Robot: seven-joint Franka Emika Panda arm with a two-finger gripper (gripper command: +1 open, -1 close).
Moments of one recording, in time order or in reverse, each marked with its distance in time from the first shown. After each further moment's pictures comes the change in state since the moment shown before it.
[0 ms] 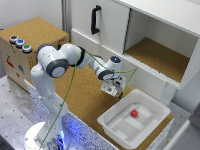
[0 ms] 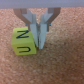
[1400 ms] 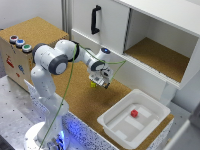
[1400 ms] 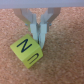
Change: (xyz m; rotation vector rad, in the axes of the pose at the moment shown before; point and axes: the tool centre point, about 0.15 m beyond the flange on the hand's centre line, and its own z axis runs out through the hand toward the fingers) arm 0.021 -0.129 0.012 0.014 -0.092 0.017
